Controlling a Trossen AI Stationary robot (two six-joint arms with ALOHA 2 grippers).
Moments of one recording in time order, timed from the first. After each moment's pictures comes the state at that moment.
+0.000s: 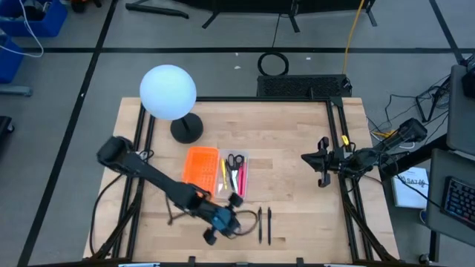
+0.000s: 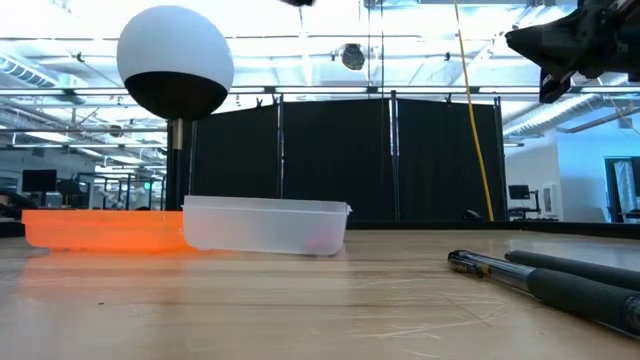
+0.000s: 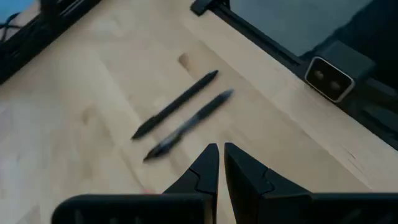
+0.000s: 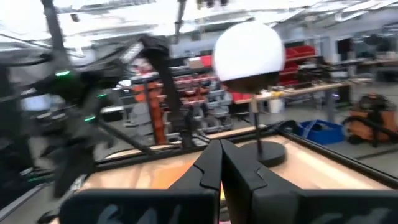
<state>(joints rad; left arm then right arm) -0.51 1.84 1.36 -0.29 -0.08 0.29 0.50 0.31 0.02 0.54 0.67 0.03</state>
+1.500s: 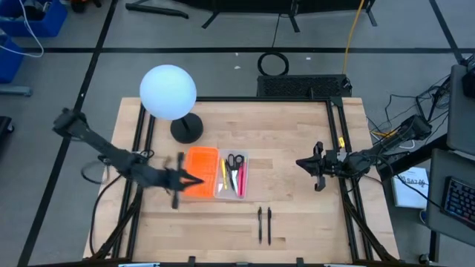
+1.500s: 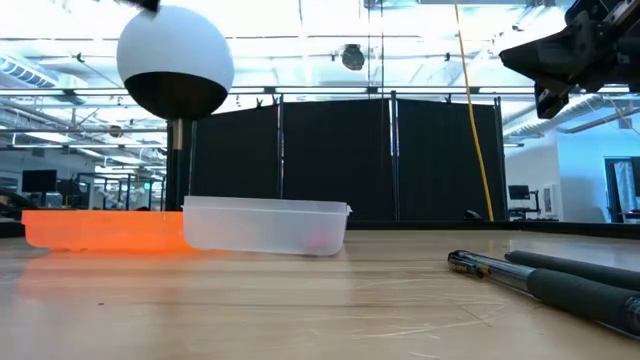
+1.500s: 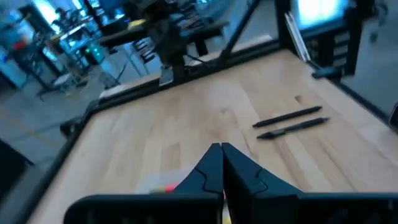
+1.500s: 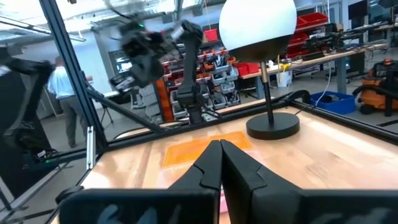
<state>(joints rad) -0.56 0.95 0.59 0.05 -0.50 0.15 0.51 0.48 0.02 0.58 0.65 0.17</state>
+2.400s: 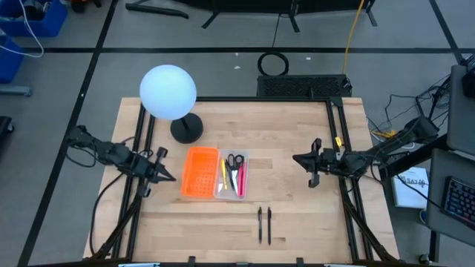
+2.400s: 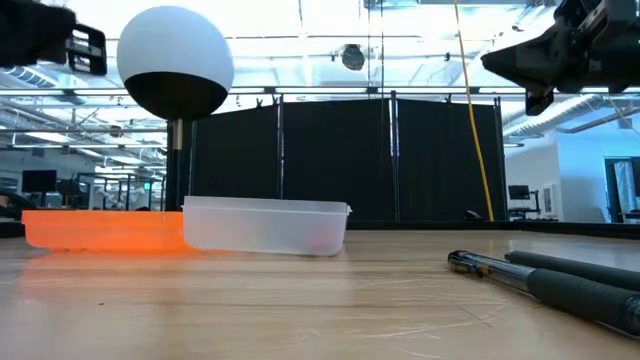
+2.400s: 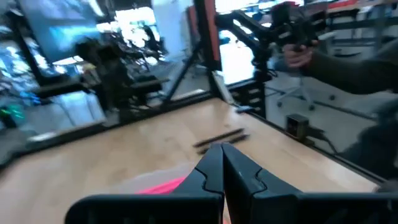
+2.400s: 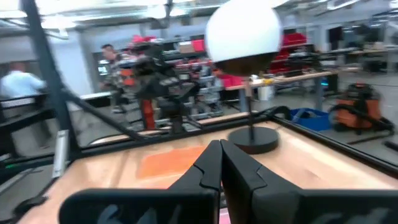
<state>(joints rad) -0.45 0.08 0.14 -0.08 -0.06 0.18 0.41 0.66 0.02 0.81 0.62 0.07</state>
